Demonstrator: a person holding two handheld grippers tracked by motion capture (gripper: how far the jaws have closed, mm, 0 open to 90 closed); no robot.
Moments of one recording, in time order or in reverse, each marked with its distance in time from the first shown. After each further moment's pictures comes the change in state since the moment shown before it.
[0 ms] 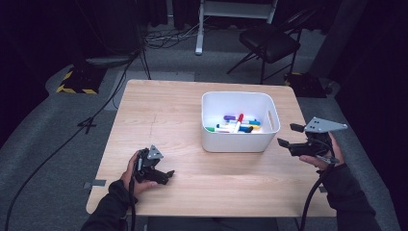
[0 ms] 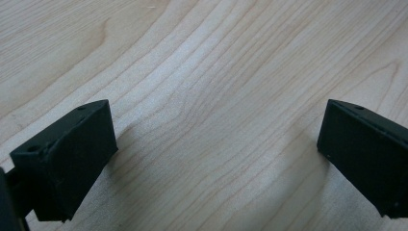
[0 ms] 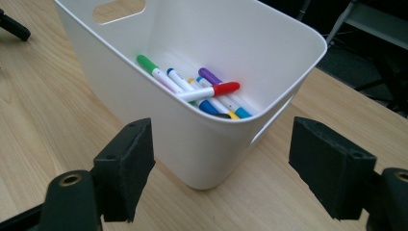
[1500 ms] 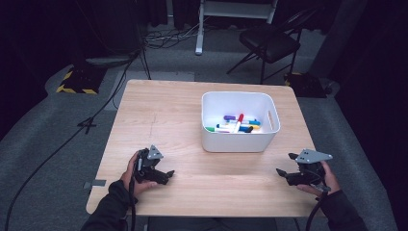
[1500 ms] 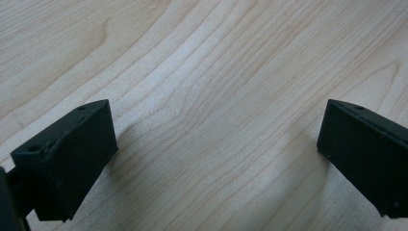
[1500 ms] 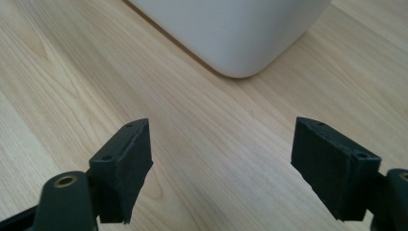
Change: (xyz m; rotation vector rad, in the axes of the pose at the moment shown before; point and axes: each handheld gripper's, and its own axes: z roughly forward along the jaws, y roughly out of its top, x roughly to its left) left arm 0.000 0.000 0.000 -0.001 0.003 -0.003; right arm 0.034 -0.087 0.012 0.183 -0.007 -0.023
